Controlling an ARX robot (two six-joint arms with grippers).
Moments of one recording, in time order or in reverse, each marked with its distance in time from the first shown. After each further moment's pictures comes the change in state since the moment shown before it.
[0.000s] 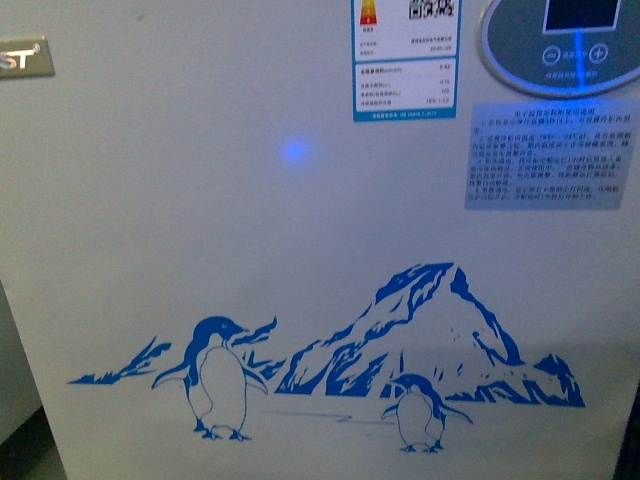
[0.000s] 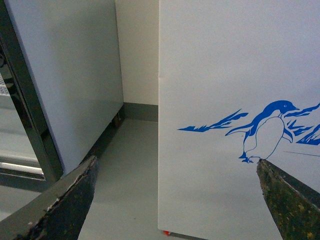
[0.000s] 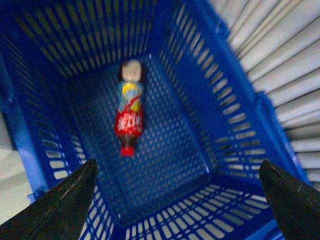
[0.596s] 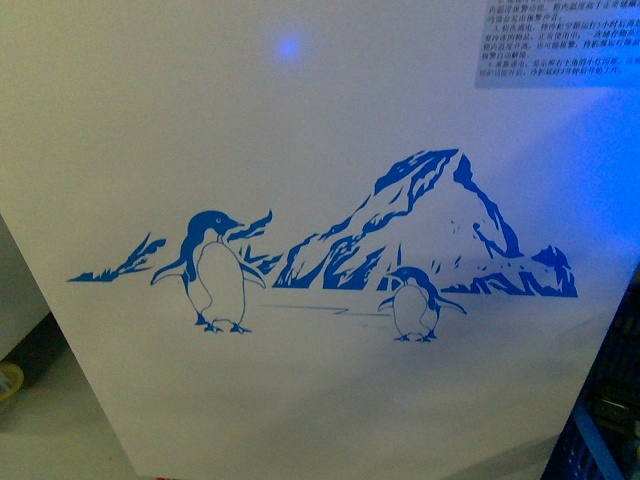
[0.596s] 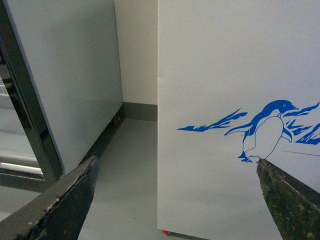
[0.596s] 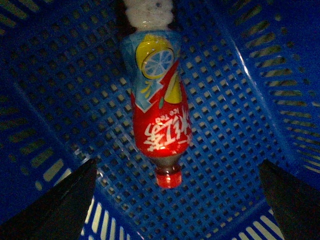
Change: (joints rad) left arm 0.000 0.000 0.000 0.000 0.000 0.000; right arm -0.038 0.919 0.787 -0.172 -0.068 0.200
